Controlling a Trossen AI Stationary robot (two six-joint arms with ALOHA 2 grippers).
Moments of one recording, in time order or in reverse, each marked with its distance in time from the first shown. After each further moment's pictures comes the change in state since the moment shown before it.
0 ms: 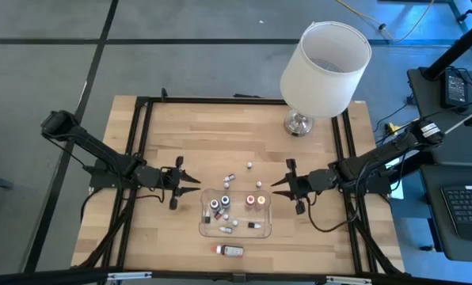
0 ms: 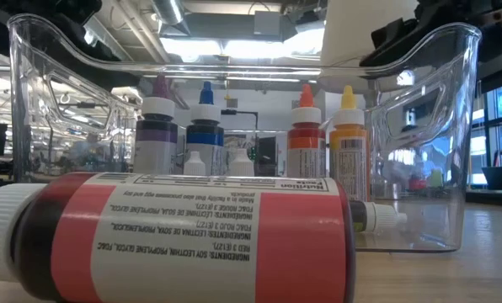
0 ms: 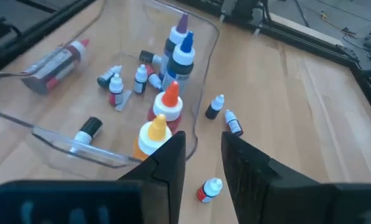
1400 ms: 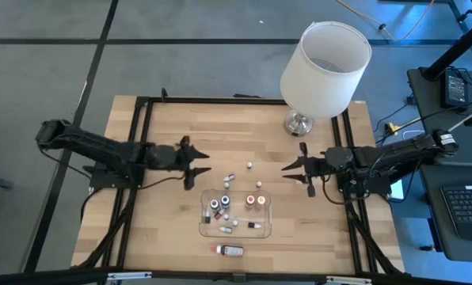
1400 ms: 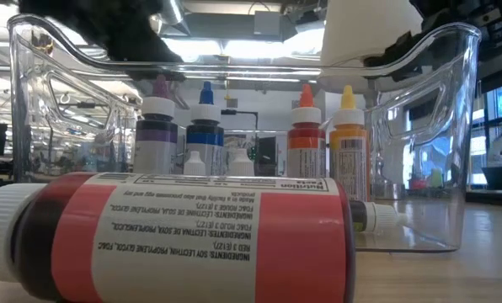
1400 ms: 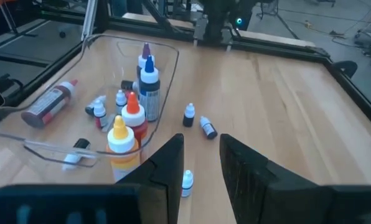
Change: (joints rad) left arm 0.305 0.054 0.301 -0.365 0.119 -0.082; right arm -0.222 -0.342 -0.151 -0.037 -0.209 0.060
